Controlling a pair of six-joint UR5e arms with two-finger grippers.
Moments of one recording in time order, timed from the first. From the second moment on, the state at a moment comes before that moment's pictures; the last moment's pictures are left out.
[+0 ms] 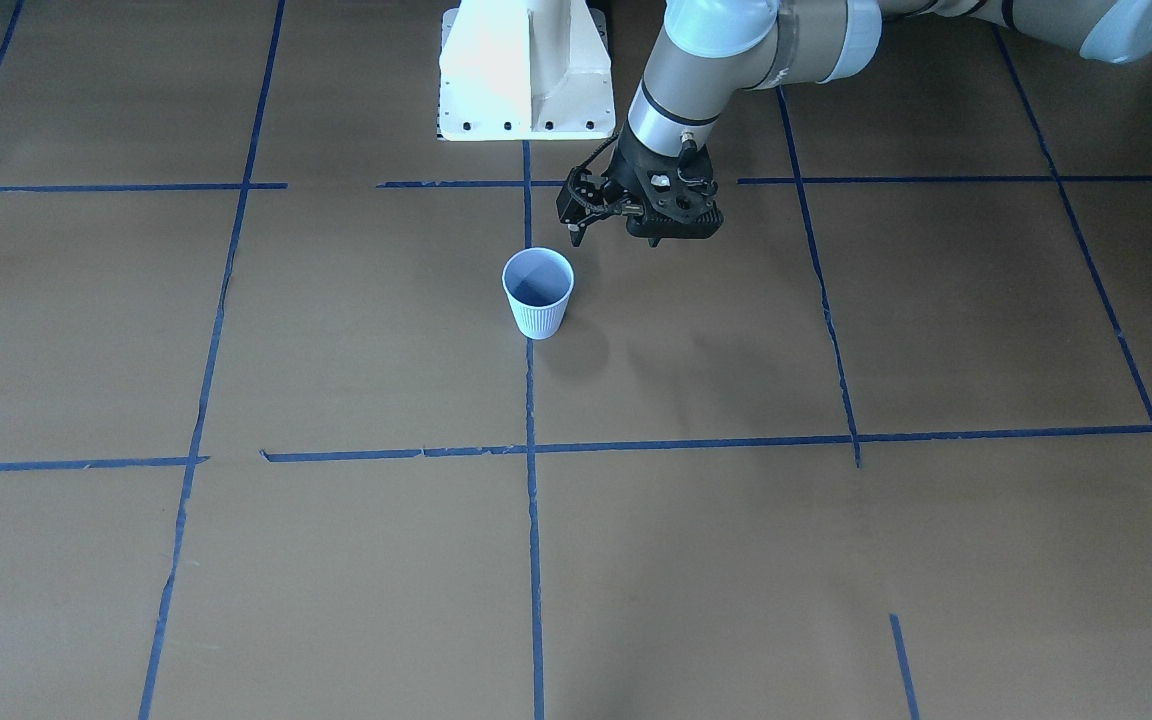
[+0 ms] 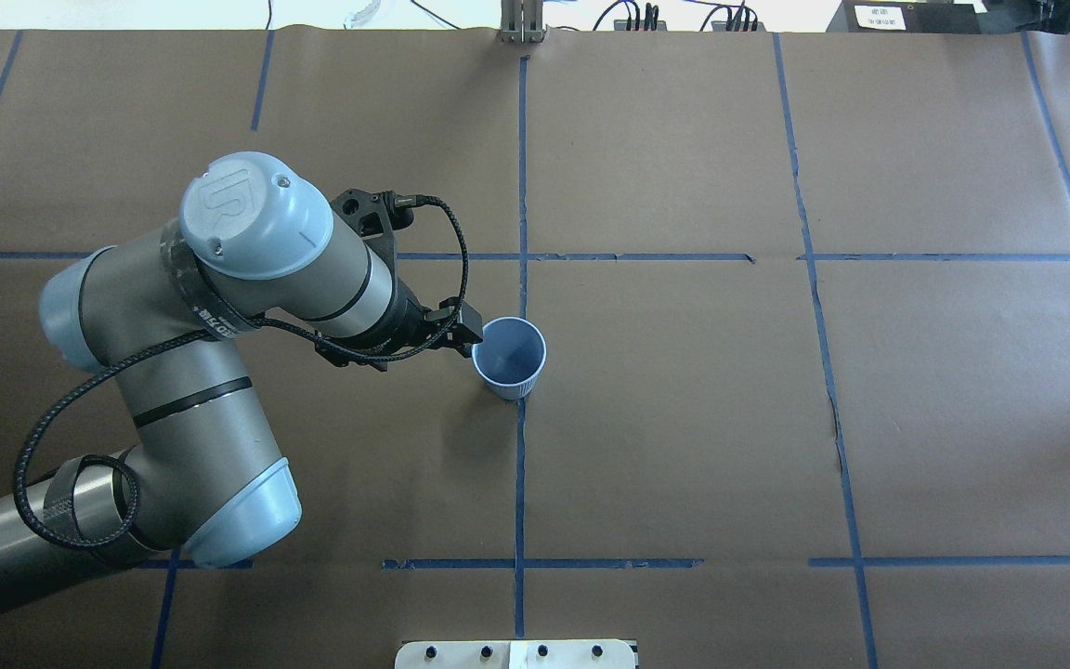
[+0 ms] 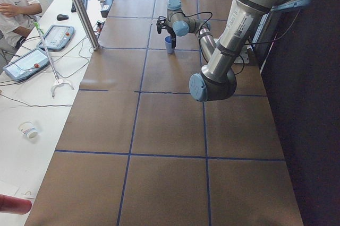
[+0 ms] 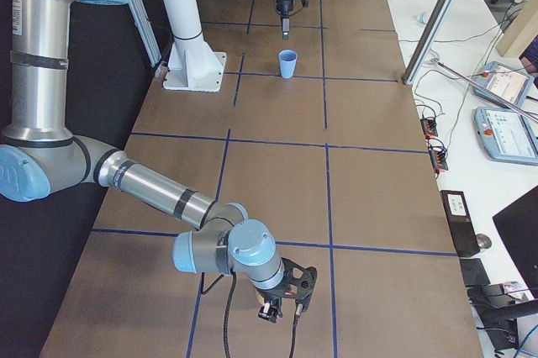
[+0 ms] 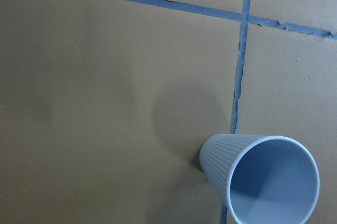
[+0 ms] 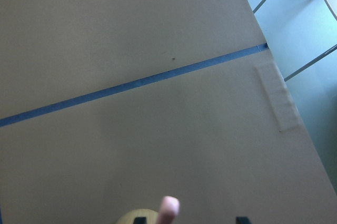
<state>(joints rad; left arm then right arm) -0.57 -2.17 -1.86 -1.63 -1.99 -1.35 1.75 -1.72 1.37 -1.05 2.20 0.30</state>
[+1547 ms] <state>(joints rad) -0.58 -2.15 -1.89 -1.64 -1.99 -1.35 1.92 -1.72 1.71 -1.06 2.52 0.30</state>
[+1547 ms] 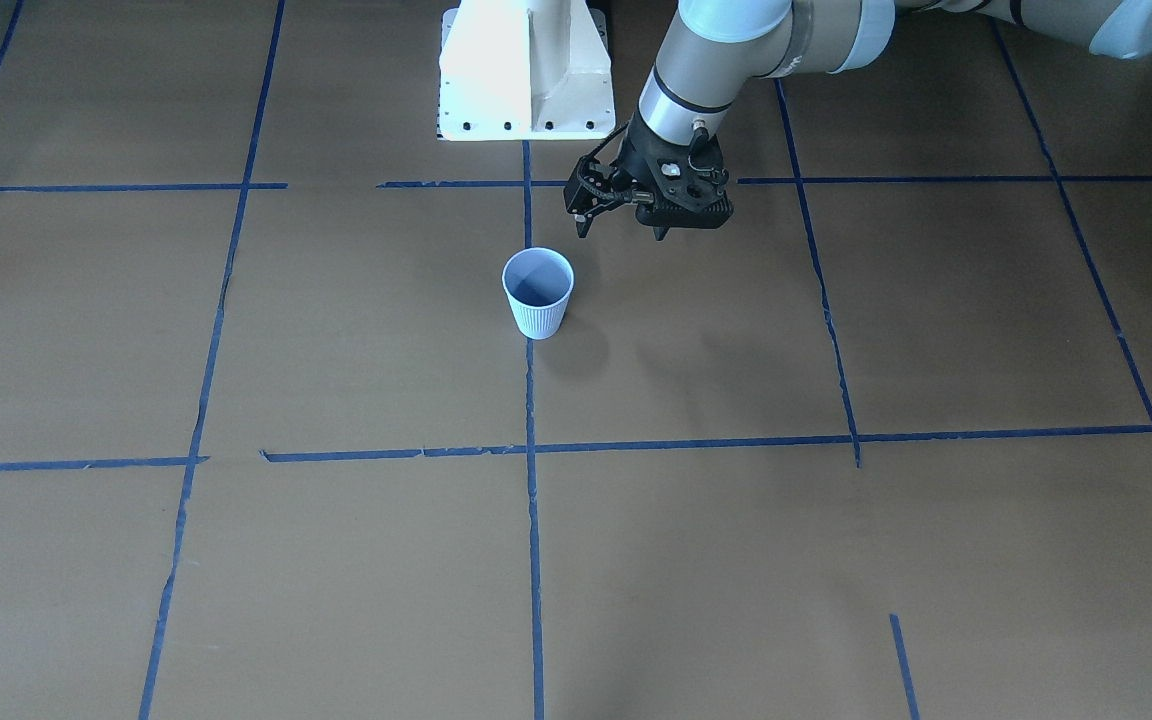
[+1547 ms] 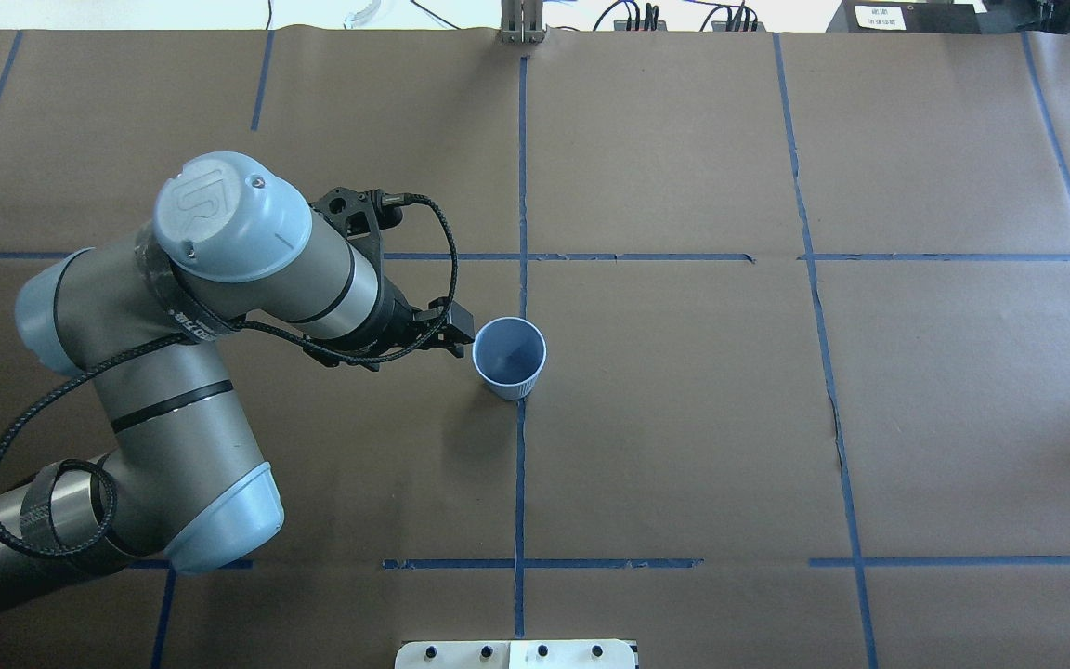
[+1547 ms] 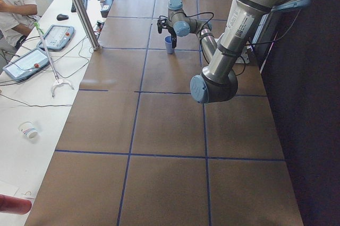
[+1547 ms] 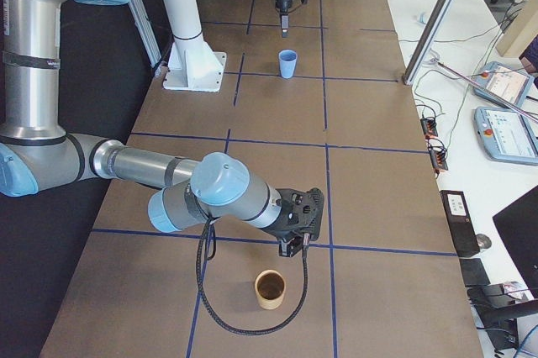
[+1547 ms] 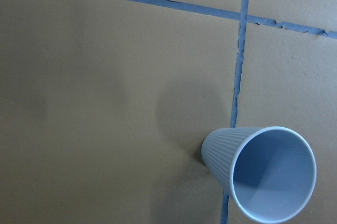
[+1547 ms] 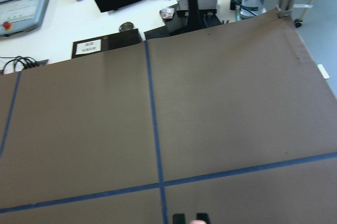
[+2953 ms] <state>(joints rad) -0.74 -2.08 -1.93 -1.65 -2.00 -1.26 0.93 -1.07 1.93 -1.01 2.14 1.37</state>
